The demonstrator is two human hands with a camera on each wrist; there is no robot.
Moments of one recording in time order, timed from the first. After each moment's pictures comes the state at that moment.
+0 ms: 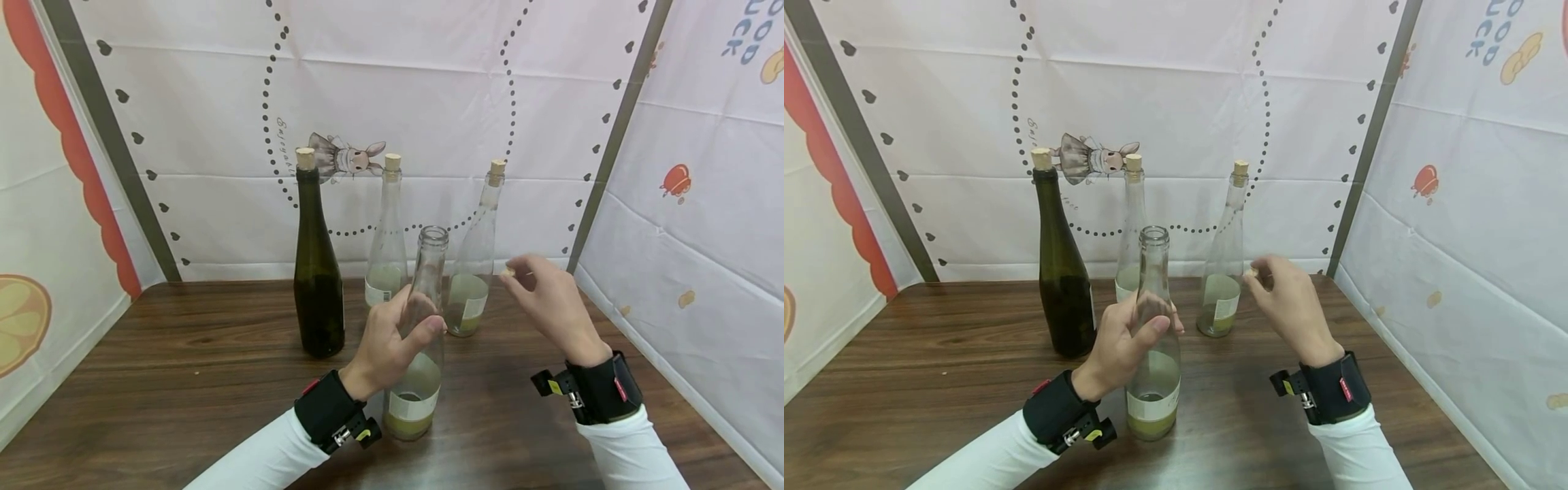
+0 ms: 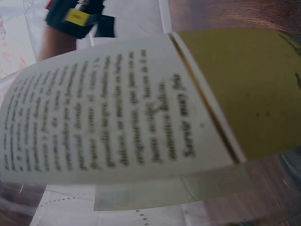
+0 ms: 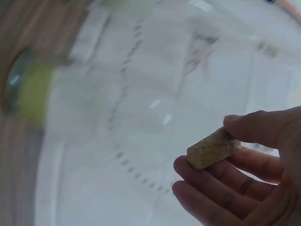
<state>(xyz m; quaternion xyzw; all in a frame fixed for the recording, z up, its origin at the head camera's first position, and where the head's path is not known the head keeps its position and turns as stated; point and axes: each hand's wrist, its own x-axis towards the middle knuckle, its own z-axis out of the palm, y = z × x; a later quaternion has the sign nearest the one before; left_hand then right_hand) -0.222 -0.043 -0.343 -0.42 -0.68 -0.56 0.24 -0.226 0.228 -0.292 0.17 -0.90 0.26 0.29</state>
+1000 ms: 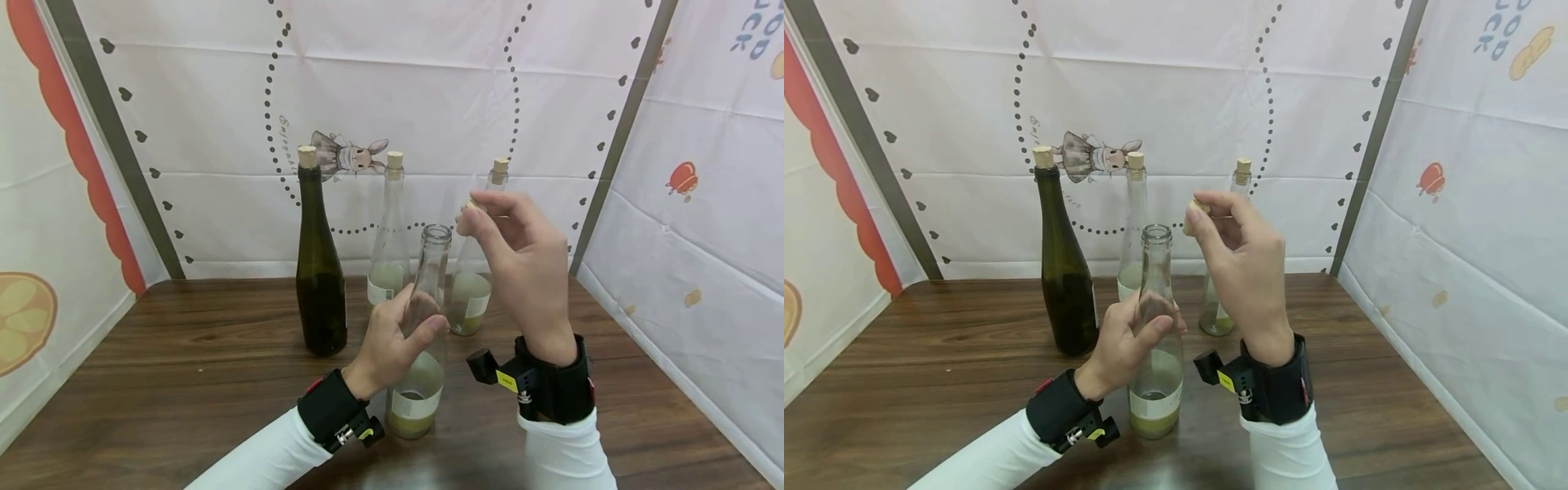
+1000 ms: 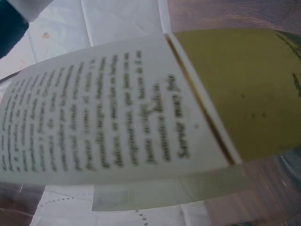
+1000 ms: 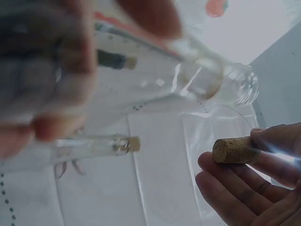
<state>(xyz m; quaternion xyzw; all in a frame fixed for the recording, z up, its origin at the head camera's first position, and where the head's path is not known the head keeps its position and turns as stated) -0.219 -0.042 -0.342 -0.43 -0.67 -0.55 0.25 -0.189 0.133 -0.222 0.31 -0.69 0.50 0.42</state>
